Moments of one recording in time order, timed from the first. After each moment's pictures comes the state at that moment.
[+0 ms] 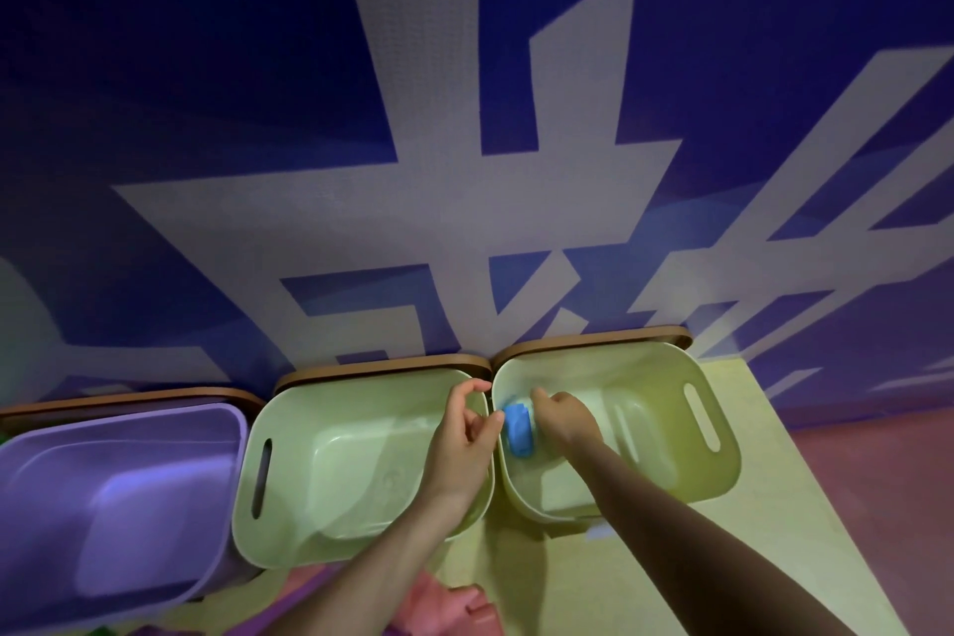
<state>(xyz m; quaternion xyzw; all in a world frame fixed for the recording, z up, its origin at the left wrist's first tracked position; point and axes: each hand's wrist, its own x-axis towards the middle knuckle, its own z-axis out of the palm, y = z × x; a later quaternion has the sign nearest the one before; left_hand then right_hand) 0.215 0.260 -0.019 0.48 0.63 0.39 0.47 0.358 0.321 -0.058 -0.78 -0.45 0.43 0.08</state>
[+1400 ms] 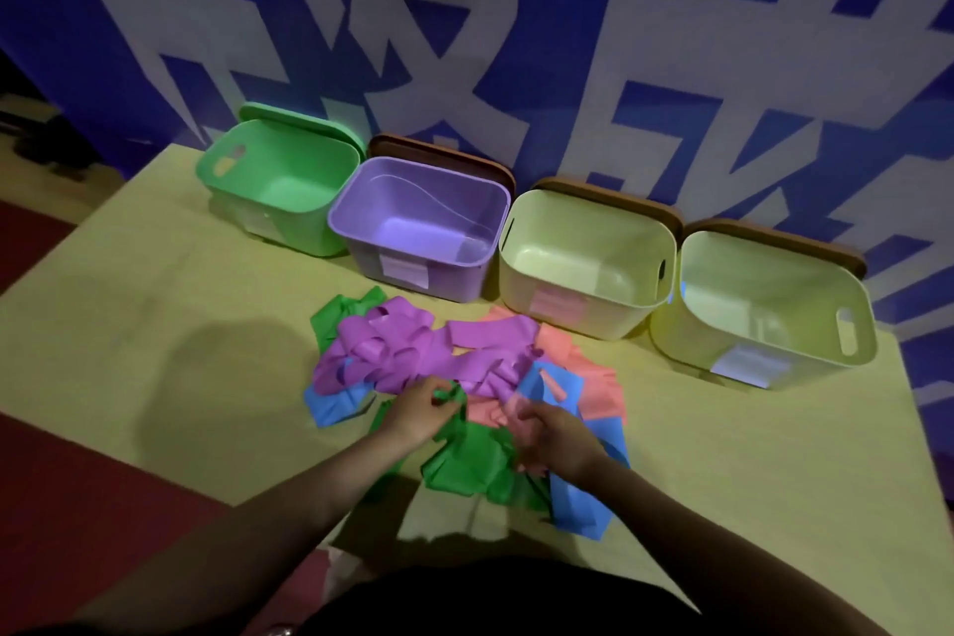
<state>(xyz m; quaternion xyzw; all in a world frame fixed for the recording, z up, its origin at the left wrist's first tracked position) 0.034 -0.032 -0.055 0.41 0.80 0.18 0.39 0.244 0.035 -0.044 -0.47 -0.76 0.45 -0.04</state>
